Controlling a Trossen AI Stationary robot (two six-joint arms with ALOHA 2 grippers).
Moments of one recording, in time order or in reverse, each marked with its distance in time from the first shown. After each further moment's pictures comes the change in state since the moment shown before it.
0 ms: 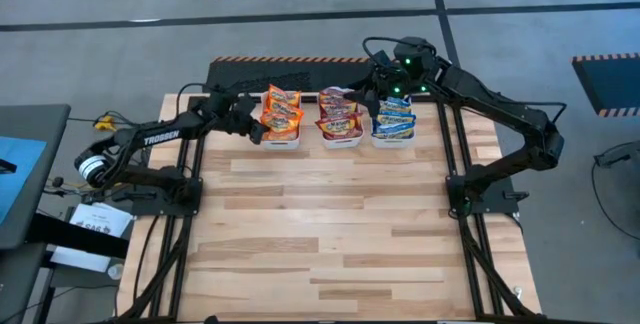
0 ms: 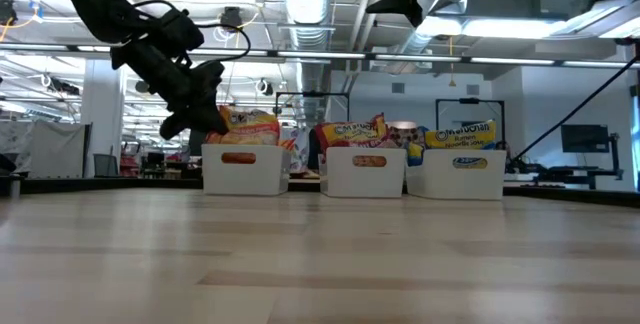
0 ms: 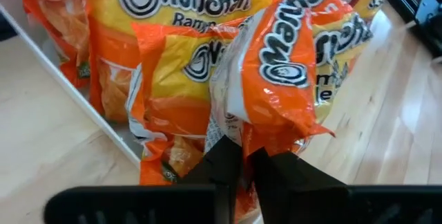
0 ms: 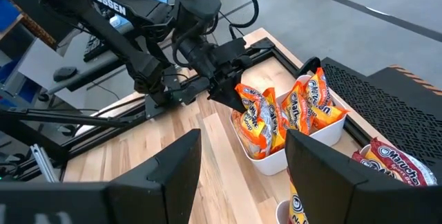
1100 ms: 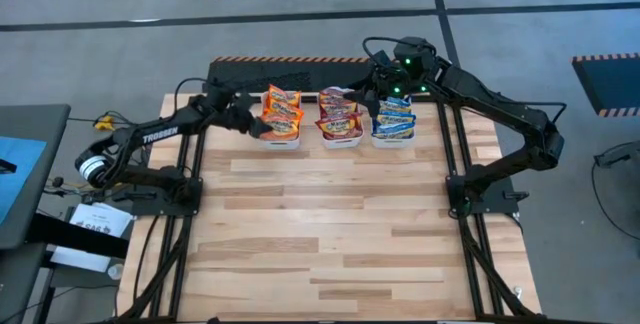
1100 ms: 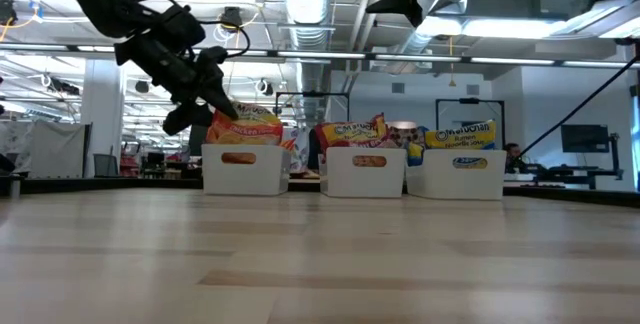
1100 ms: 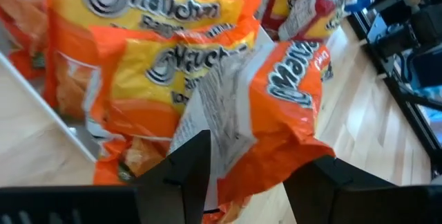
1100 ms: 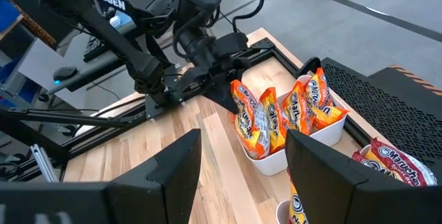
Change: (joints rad) left arm 0.022 0.000 0.056 -0.049 0.139 -0.129; right arm 0.000 0.000 0.000 0.000 0.000 0.000
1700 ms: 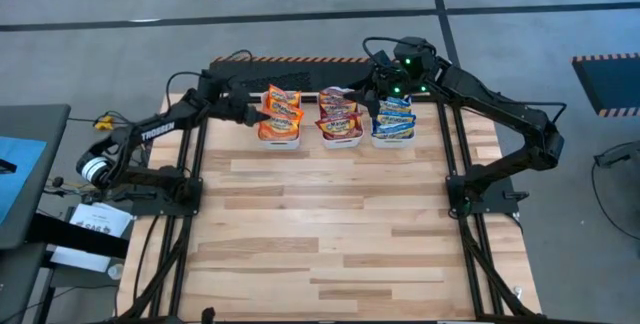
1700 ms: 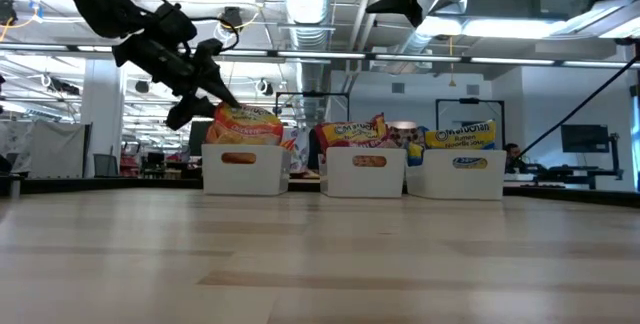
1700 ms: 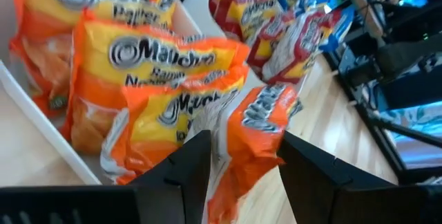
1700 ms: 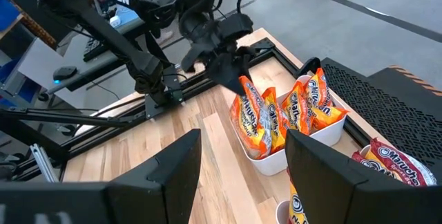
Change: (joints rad) left arm 0.115 0.000 0.014 0.074 0.121 -0.034; right arm 0.000 0.000 0.000 0.000 0.000 -0.002
